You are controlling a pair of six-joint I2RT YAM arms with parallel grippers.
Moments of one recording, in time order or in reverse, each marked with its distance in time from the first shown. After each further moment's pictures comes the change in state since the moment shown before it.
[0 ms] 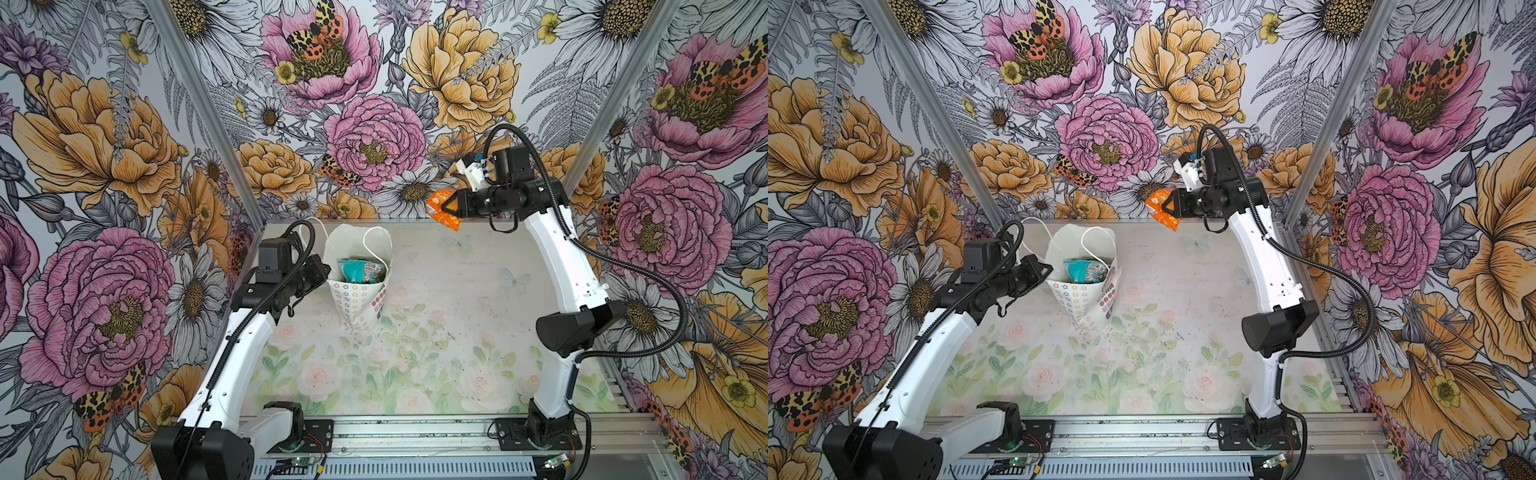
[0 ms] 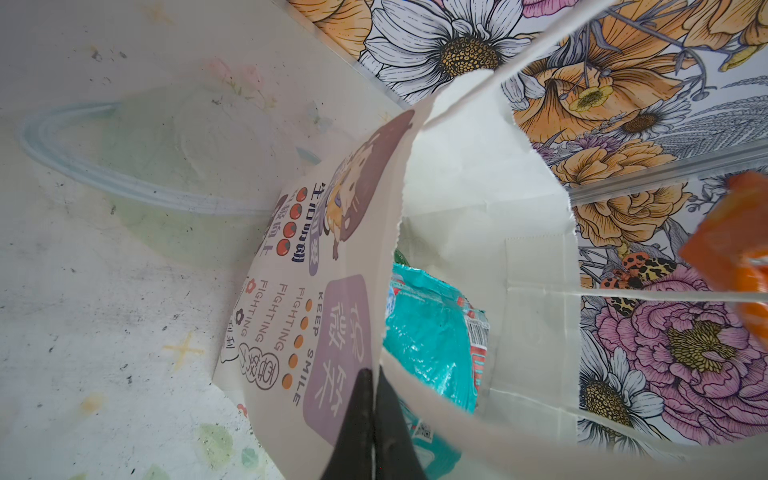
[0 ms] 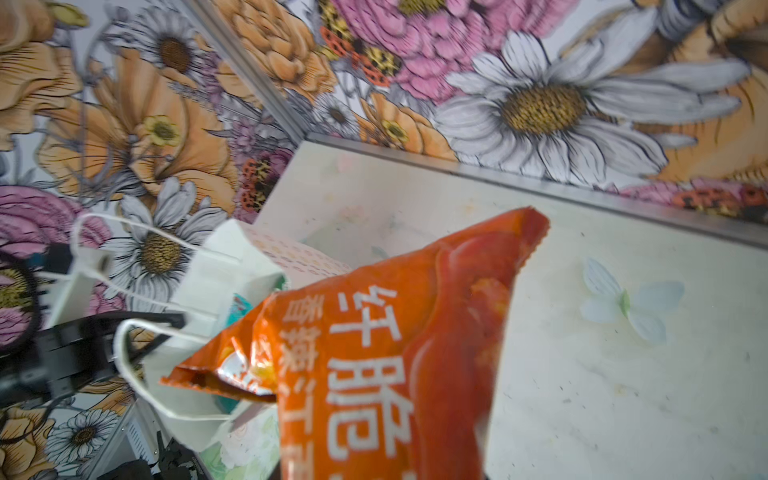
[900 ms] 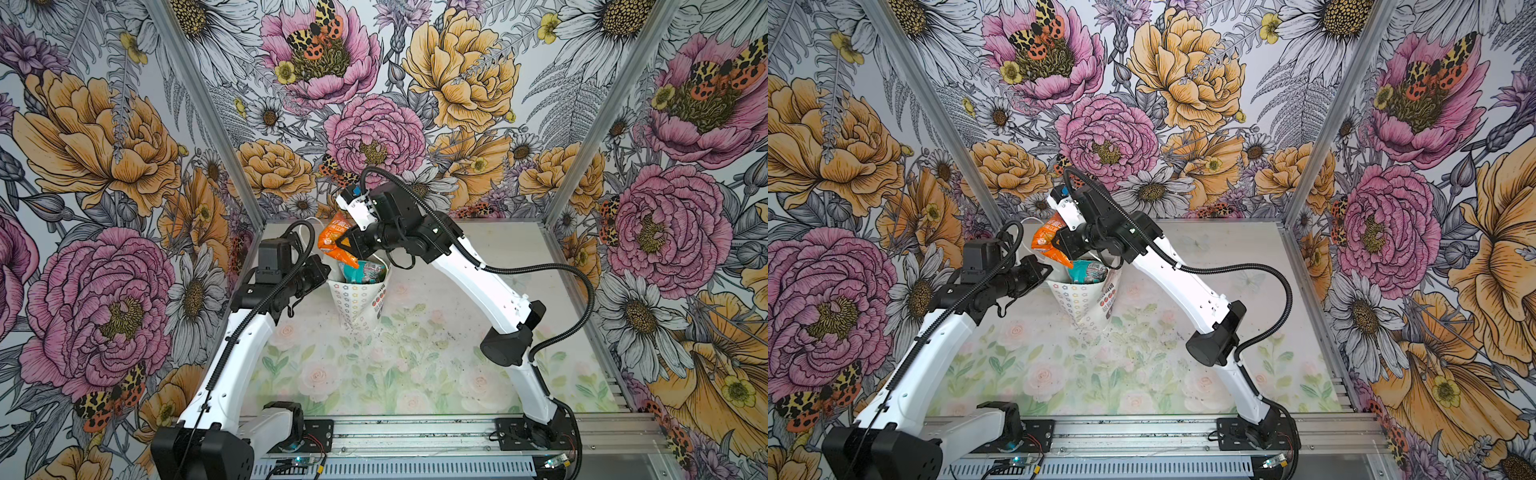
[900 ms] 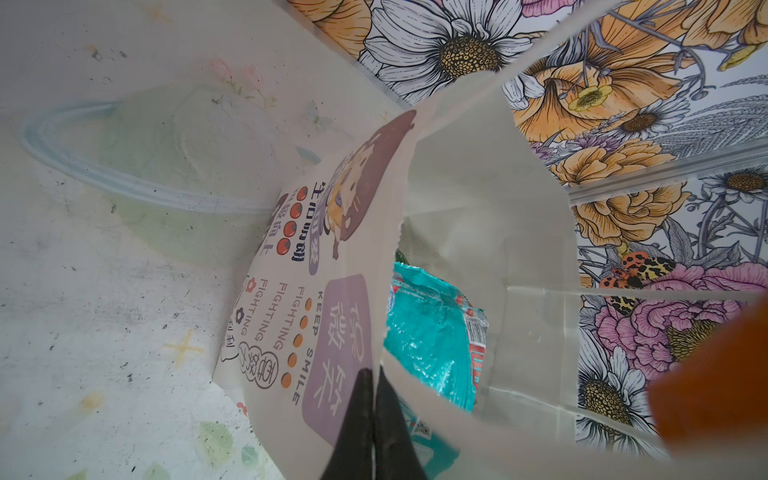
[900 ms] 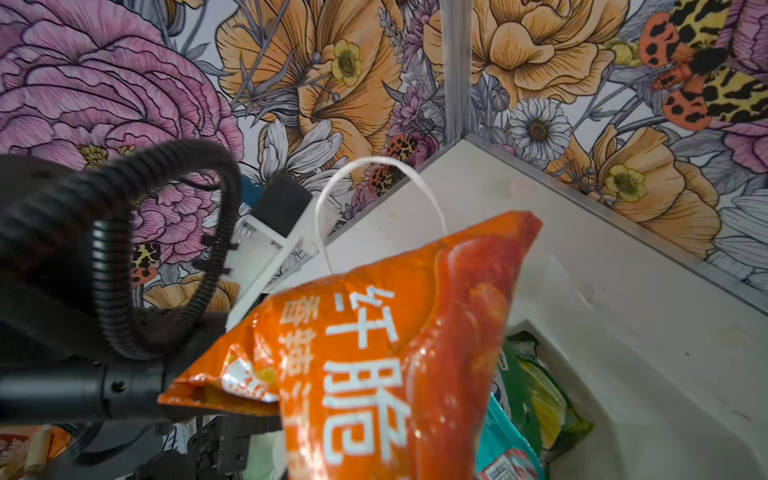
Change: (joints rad) left arm -0.001 -0.004 0.000 -0.005 0.000 0.000; right arm 0.525 0.285 0.220 0.142 0.273 0.045
